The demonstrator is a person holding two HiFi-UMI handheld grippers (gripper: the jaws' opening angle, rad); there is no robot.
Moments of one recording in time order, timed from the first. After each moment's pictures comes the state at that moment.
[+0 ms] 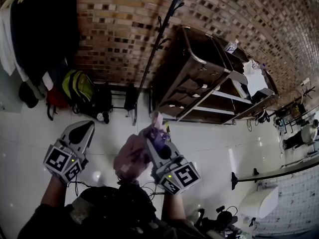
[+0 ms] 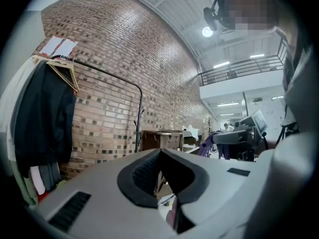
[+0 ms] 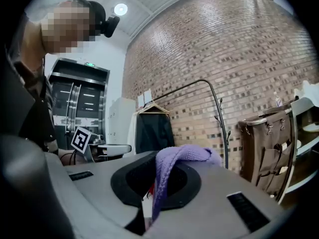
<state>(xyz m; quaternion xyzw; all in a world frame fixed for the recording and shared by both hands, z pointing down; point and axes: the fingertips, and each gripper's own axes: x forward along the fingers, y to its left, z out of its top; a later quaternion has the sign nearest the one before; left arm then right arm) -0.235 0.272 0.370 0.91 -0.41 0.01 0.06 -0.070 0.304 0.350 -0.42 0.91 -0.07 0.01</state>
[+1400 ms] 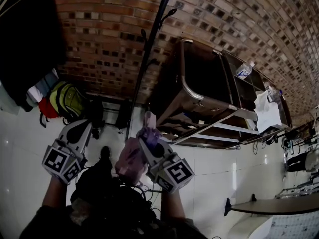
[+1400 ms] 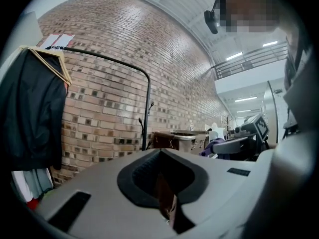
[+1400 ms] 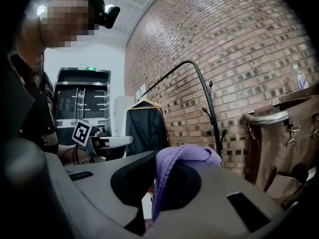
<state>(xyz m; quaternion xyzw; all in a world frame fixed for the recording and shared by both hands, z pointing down) -0.070 -0.001 0.363 0.87 -0.48 0.02 0.06 0.079 0.013 0.370 -0.33 0.94 -0.10 -0.02</state>
